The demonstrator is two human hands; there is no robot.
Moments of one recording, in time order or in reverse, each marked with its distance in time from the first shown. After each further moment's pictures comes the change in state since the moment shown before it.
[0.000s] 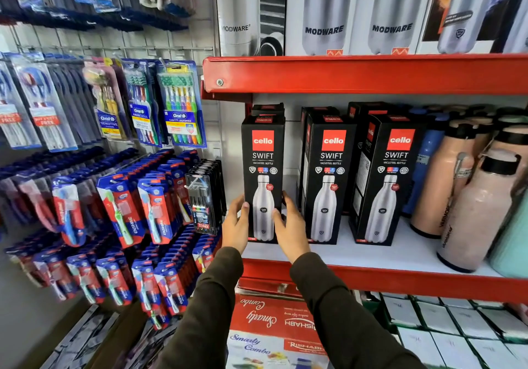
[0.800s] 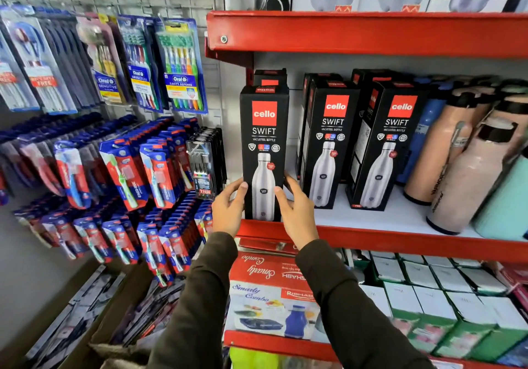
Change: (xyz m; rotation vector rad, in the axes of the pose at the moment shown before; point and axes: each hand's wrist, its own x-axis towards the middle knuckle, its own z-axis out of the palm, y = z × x) left_hand -0.056 0.007 -0.025 -0.115 0.033 -0.027; right_hand -0.056 -0.011 -0.019 0.092 0.015 -0.024
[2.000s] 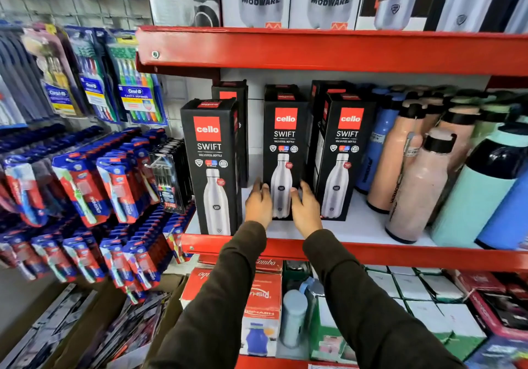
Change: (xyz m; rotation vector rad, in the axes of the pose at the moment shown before) left_hand 0.004 0.015 0.164 0.239 -0.106 -0.092; right_hand 0.060 0.054 -0.102 -0.130 0.054 0.257
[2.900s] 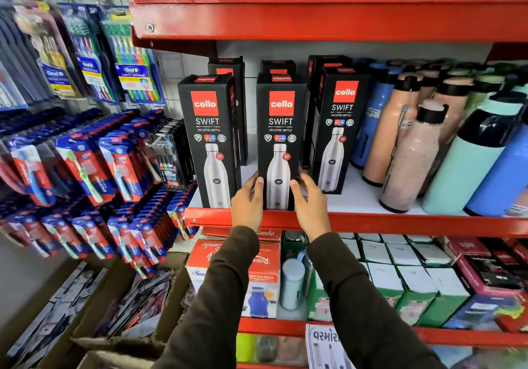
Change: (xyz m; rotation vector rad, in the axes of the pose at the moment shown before) left_hand -0.063 -0.020 -0.028 0.016 0.062 0.099; right_hand -0.070 0.005 -0.022 0.075 0.025 -0.138
